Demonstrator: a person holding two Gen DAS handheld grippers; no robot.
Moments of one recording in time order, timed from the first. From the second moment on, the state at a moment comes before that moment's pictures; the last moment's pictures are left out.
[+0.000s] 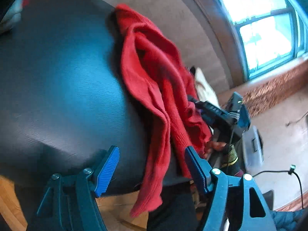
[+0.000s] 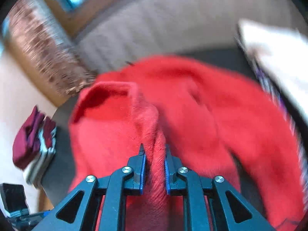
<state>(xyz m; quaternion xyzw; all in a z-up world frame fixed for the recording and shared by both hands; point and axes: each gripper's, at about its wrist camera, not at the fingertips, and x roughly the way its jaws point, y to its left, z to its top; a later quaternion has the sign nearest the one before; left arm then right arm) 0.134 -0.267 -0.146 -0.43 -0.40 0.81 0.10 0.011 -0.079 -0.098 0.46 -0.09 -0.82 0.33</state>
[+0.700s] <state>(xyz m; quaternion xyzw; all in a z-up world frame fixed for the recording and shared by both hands) 0.094 -0.367 -0.039 -0.42 -0.13 0.87 -0.24 0.010 -0.062 -0.128 0.43 -0.20 -0.80 0.38</state>
